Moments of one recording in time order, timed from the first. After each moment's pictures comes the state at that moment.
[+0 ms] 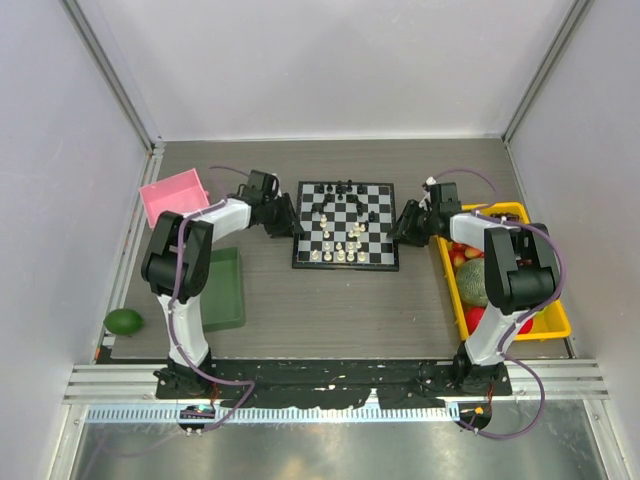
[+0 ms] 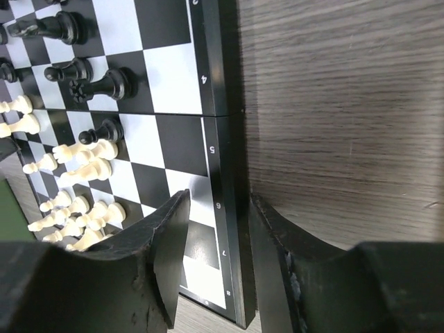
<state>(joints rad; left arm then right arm) -0.34 1.98 1.28 -0.27 0.28 -0.61 0.11 1.77 0.96 -0.12 -0.38 0.51</state>
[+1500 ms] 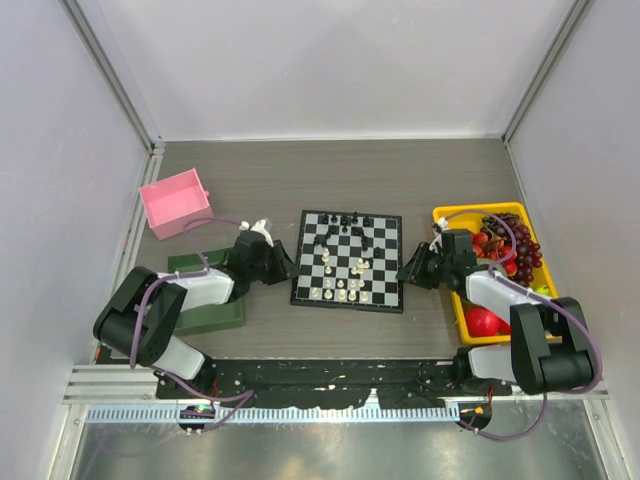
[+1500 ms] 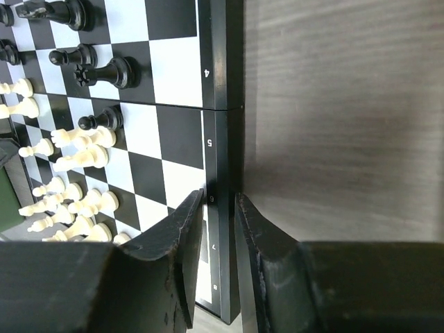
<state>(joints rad) -0.48 1.51 0.52 0.28 0.20 -0.74 0.13 1.31 0.46 -0.03 -0.38 0.54</state>
